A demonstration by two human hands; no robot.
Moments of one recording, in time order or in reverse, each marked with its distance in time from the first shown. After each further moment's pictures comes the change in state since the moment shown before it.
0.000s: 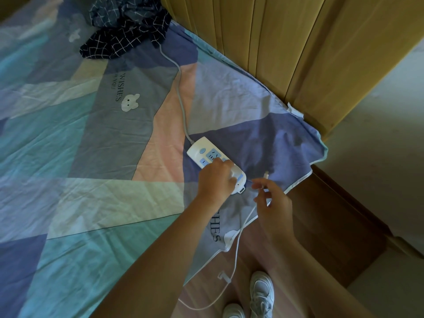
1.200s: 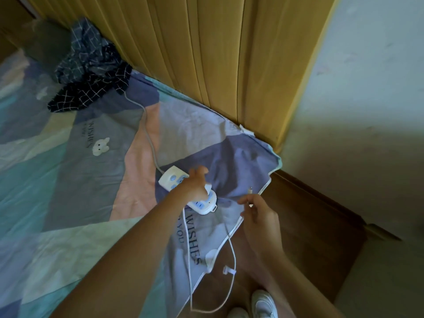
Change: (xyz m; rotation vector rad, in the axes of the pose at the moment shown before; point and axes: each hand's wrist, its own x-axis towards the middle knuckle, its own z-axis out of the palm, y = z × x) left_hand 0.056 0.014 -0.014 0.012 -0.471 -0.053; right_hand -0.020 -0.021 -0.053 0.044 0.111 0.069
